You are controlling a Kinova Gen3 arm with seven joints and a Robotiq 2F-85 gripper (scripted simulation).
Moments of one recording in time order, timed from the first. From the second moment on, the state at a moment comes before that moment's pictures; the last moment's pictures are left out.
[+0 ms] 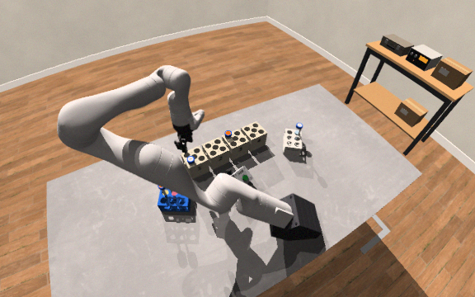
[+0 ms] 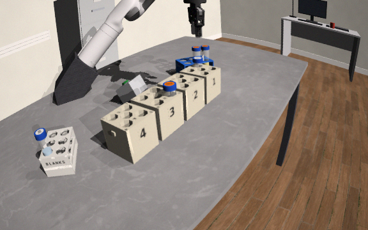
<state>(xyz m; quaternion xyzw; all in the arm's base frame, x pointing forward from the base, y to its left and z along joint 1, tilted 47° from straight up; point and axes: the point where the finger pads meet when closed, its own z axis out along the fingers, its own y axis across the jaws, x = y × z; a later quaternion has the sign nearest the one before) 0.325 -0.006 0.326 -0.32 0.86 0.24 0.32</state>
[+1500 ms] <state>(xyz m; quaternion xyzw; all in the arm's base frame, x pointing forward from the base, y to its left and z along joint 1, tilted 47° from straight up) 0.314 -0.022 0.345 -0.32 0.86 0.24 0.32</state>
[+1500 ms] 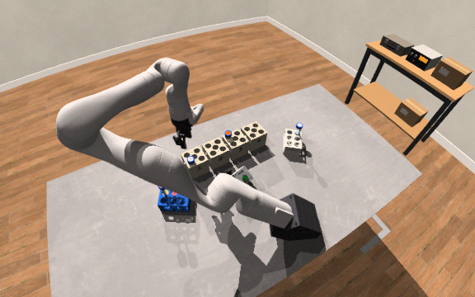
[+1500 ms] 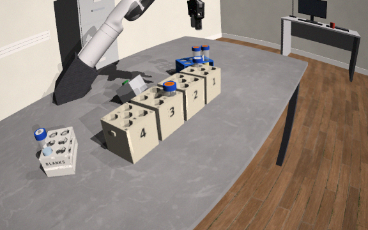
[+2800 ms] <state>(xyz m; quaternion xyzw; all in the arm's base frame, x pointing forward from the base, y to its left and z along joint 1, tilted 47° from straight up) 0.270 0.065 0.398 -0.42 0.81 0.20 0.35</state>
